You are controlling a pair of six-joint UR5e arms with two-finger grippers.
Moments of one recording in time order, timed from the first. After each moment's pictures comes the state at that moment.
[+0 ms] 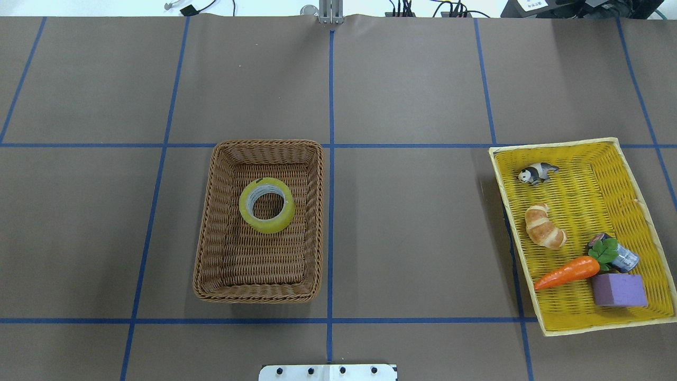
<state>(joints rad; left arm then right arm) -1.55 -1.55 -1.69 -1.55 -2.28 0.07 1.57 -1.52 1.64 -1.65 2.26 -0.11</state>
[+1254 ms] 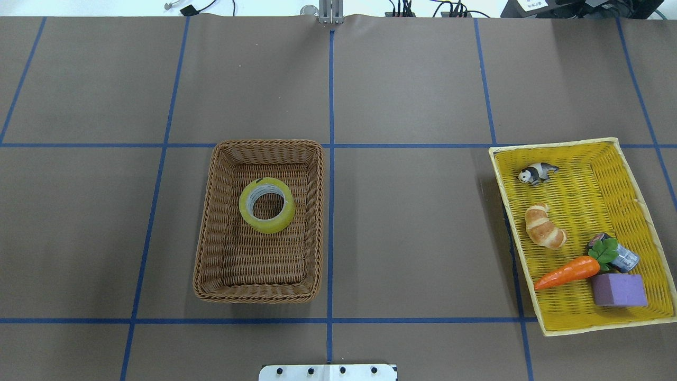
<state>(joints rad) -1.55 -1.54 -1.69 -1.55 -2.28 0.07 1.57 -1.55 1.67 -1.65 2.26 -0.11</state>
